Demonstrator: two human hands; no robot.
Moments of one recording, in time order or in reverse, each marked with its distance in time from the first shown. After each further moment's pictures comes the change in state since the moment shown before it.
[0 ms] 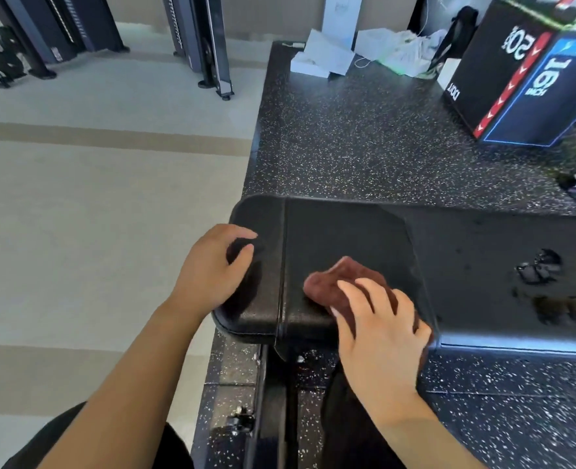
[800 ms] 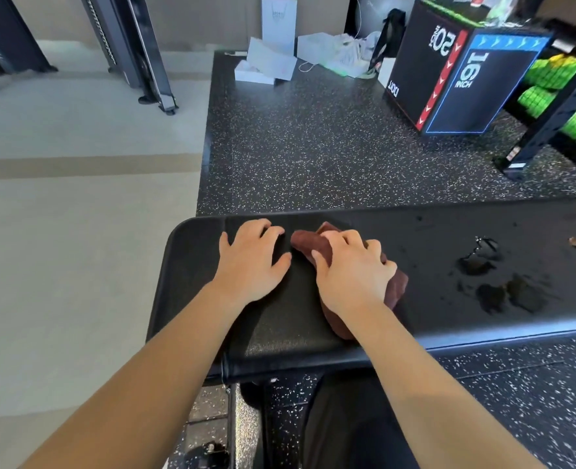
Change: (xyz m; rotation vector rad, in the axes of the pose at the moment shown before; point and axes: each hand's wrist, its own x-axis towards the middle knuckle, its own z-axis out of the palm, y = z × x) left_hand 0.068 0.062 0.102 0.367 -0.286 0.165; right_hand 0.111 0.045 0.023 0.003 -0.216 0.207
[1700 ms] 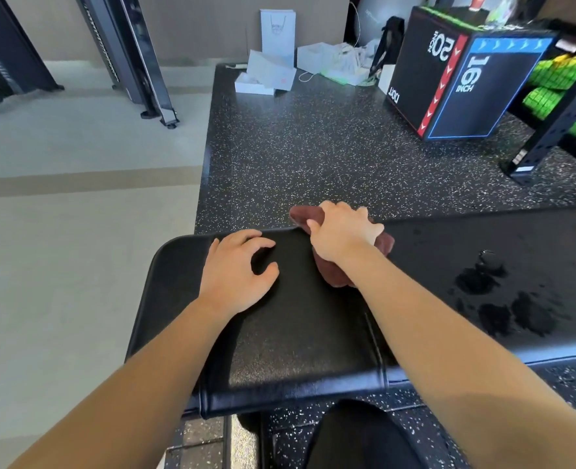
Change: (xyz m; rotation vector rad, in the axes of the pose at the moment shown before) left_hand 0.019 -0.004 0.006 -0.123 0.168 -0.013; right_hand 0.106 0.002 -0.004 -0.021 -0.182 0.014
